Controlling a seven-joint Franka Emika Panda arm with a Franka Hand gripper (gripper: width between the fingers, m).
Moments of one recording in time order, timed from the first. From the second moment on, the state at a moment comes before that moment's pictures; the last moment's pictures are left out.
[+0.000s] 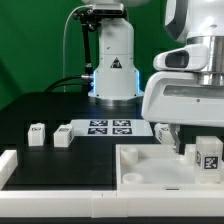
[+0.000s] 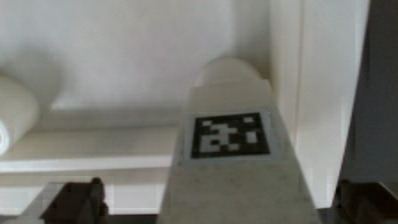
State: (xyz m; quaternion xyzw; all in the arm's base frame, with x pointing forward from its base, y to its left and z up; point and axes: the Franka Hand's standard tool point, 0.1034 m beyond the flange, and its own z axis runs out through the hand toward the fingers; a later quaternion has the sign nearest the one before) arm 0.620 0.117 0.068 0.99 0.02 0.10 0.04
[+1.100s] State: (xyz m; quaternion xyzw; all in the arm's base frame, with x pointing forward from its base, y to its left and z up) arm 0.618 0.111 0.066 0.96 -0.24 0.11 0.02
